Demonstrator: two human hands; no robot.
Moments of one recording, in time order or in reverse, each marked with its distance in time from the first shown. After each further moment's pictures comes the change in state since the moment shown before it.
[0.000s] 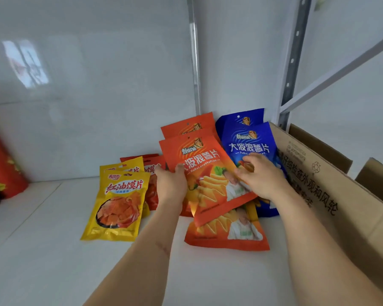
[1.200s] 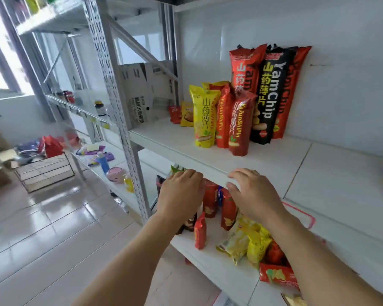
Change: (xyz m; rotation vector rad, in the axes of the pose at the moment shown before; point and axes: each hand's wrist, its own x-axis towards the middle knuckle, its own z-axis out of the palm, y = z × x) left_hand -0.098 -0.145 -0.659 1.294 0.401 0.420; right_hand -0.343 -0.508 0.274 0.030 -0.268 -0.928
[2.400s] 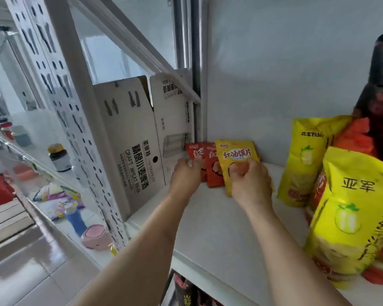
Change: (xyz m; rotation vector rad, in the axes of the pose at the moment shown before) left_hand 0.409 -0.280 0.192 -0.956 -0.223 -0.606; right_hand 0.469 -0.063 0.186 0.366 0.366 0.647
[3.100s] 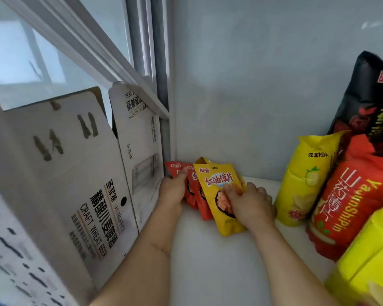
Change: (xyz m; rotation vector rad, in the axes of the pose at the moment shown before) left_hand 0.124 -0.014 0.053 -0.589 -0.305 -0.232; right_hand 0.057 0.020 0.034 -0.404 -0.001 0.383
